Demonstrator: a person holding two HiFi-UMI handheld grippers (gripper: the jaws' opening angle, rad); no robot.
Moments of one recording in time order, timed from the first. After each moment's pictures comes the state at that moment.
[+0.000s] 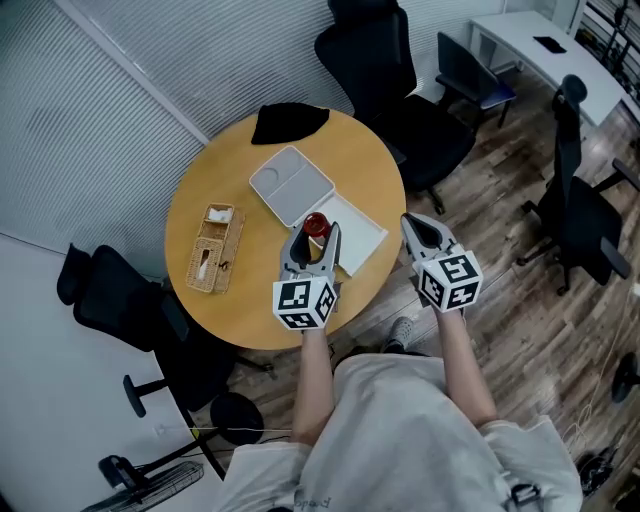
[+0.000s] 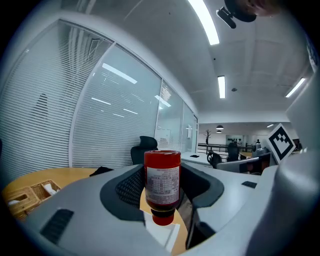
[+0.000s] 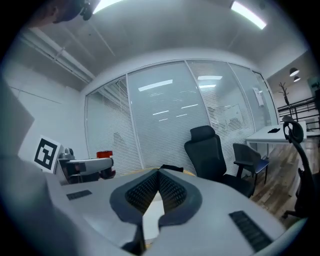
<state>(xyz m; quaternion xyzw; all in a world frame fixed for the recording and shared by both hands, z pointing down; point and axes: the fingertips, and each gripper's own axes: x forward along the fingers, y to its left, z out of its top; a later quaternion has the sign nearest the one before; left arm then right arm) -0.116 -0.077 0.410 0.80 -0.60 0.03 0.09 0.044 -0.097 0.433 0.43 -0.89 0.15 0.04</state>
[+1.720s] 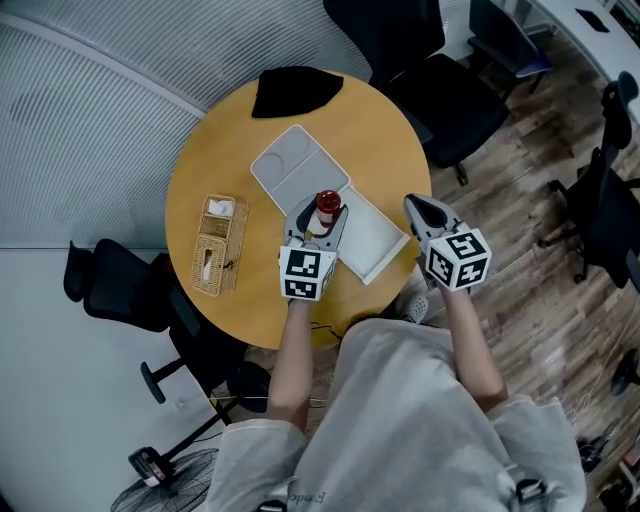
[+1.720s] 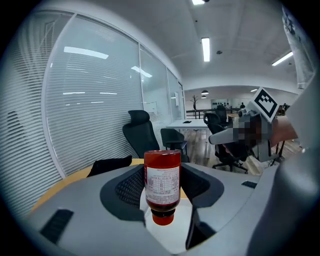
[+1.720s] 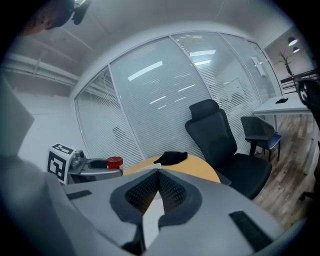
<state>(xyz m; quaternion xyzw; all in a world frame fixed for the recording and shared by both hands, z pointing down) -0.152 -0.196 0.511 0.82 -0.52 0.23 0.08 -0.007 -0.210 0.516 0.39 -0.88 0.25 0.06</state>
